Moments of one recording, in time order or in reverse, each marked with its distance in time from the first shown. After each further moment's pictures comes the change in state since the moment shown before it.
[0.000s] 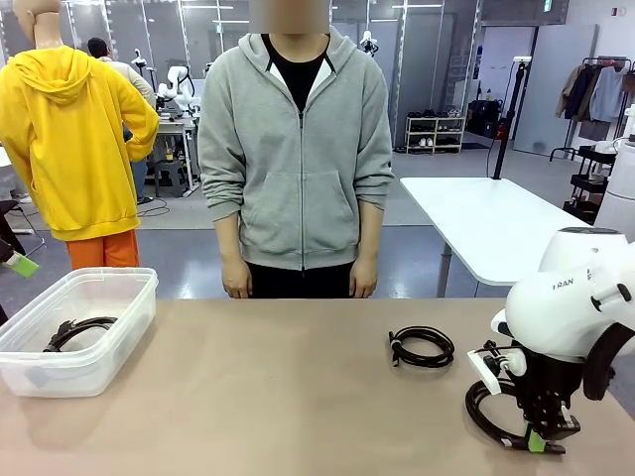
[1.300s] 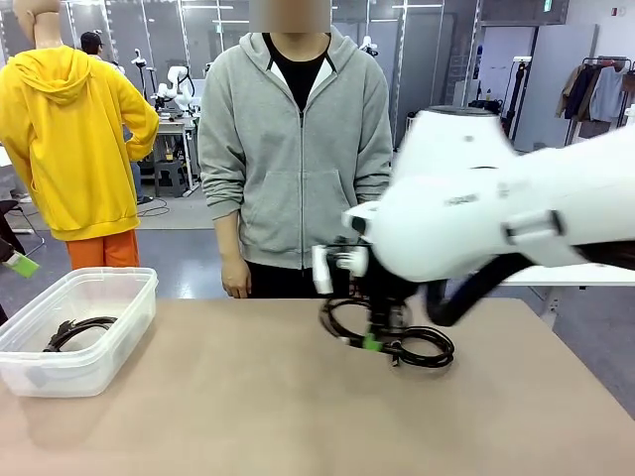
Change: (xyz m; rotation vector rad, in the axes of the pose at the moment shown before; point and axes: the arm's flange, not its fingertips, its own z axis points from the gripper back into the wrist) left arm 0.001 0.000 0.000 0.001 0.001 -0.001; right arm 0.255 0.017 0.149 -0.277 -0.137 0.032
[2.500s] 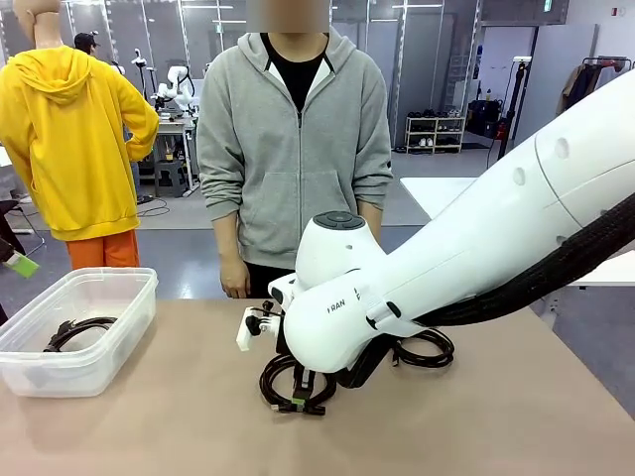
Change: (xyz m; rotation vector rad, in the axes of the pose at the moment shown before) left arm 0.000 0.000 0.000 0.000 0.000 0.000; right arm 0.077 -0.017 -0.149 0.021 -0.011 -0.111
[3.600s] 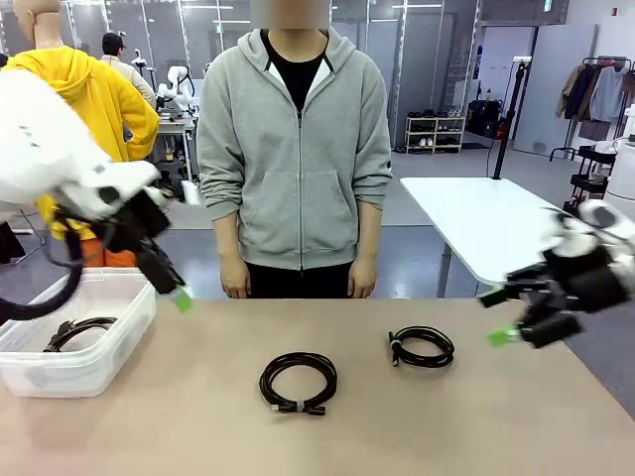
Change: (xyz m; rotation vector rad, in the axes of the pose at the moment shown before) left arm 0.126 -0.145 -0.152 -0.261 0.165 -0.354; right arm -0.350 0.014 0.187 0.015 -0.744 -0.225
